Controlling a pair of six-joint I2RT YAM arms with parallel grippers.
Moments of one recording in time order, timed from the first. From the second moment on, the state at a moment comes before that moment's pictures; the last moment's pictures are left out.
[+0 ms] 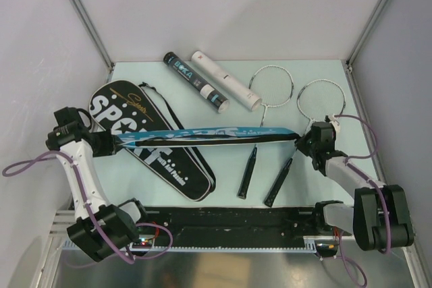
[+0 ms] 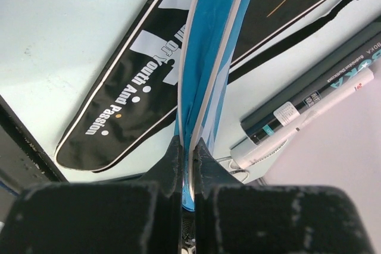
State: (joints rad) left arm 0.54 1.07 1.11 -1.24 0.21 -1.19; right arm 0.11 1.16 0.43 0.03 0.11 0.77
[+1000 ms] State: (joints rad) left arm 0.57 1.04 1.13 -1.22 0.17 -1.18; right arm 0.97 1.13 0.49 0.36 0.05 -0.51
